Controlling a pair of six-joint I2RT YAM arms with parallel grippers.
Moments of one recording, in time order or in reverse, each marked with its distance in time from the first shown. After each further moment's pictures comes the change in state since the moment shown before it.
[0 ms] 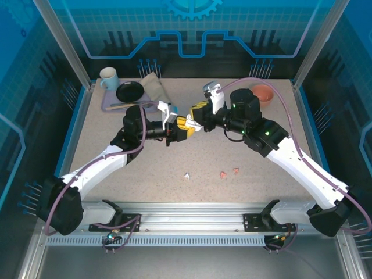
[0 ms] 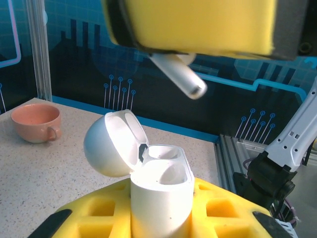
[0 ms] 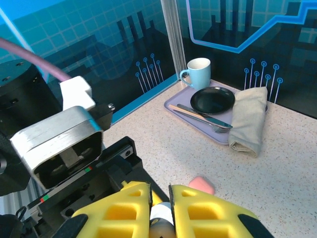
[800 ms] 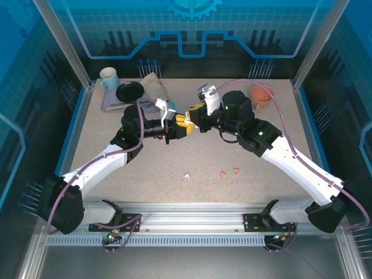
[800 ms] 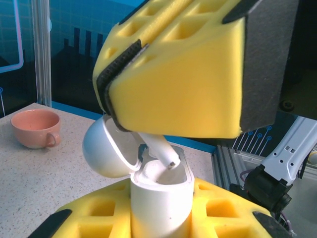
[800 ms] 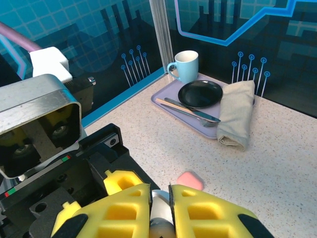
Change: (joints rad) left arm 0.011 0.010 0.000 0.072 0.007 -0.075; right arm 0.037 0.034 -0.004 0.002 0.104 -0.015
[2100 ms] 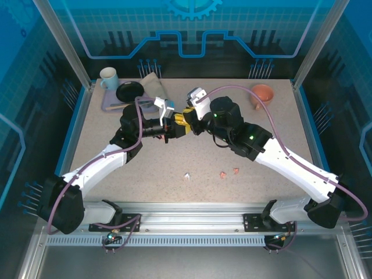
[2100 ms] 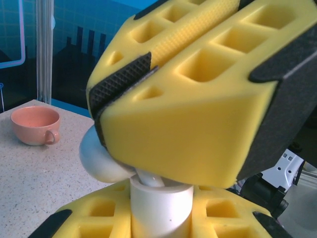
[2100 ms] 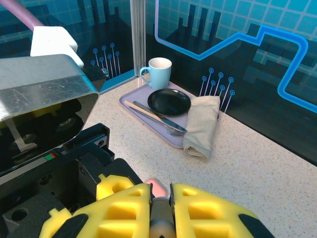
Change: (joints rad) left arm 0.014 0.000 0.000 0.018 -0.002 -0.053; right arm 0.124 0.038 0.013 0.028 0.249 -0.156
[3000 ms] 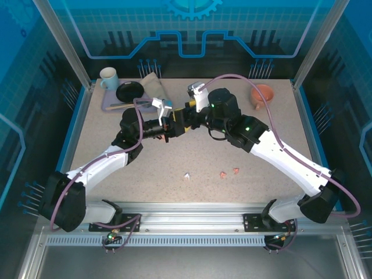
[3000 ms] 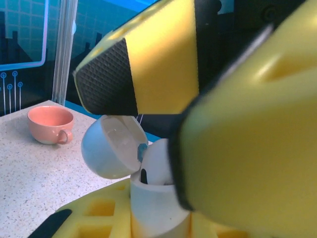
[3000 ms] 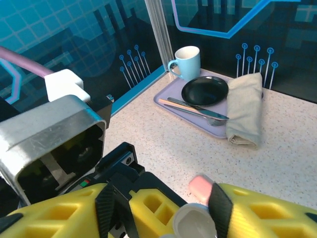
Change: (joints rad) left arm 0.011 0.023 -0.063 0.134 -0.062 -0.077; right arm -0.071 0.077 0.077 -0.018 -0.195 0.262
